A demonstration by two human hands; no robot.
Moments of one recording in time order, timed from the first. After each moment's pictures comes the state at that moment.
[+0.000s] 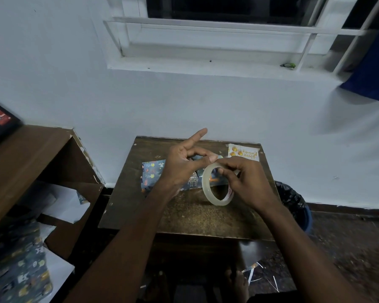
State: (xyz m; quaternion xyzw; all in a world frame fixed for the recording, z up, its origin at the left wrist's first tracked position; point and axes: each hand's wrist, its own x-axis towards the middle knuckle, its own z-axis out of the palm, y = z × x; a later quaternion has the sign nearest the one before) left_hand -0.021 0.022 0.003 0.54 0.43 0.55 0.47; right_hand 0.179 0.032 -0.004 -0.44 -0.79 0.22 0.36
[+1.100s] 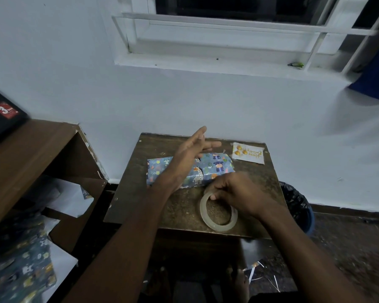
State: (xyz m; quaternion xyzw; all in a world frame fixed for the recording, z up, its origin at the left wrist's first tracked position) left_hand -0.028 0.037 -0.001 0.54 0.49 0.48 0.49; right_hand 0.168 0.027 -0.014 -0.38 -0.87 0.29 0.13
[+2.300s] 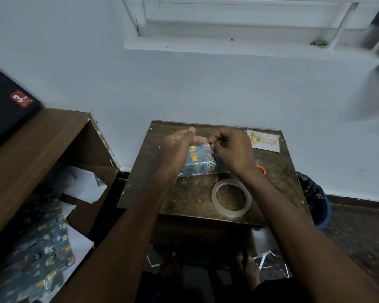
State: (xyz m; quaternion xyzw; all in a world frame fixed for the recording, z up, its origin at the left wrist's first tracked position) left_hand -0.058 0.008 -0.001 0.40 0.61 0.55 0.42; right_hand 0.100 0.066 -0.015 -0.51 -0.75 0.23 0.36
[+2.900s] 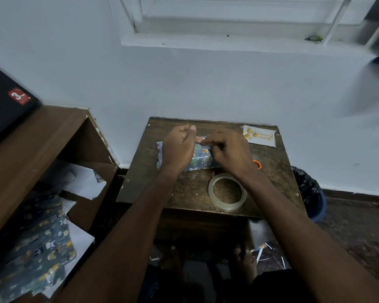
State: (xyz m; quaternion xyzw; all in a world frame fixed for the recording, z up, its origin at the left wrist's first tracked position) left_hand -0.048 0.018 -0.018 0.48 0.68 0.49 0.26; right_hand 0.111 0.055 -0.022 -0.44 -0.82 0.14 0.34
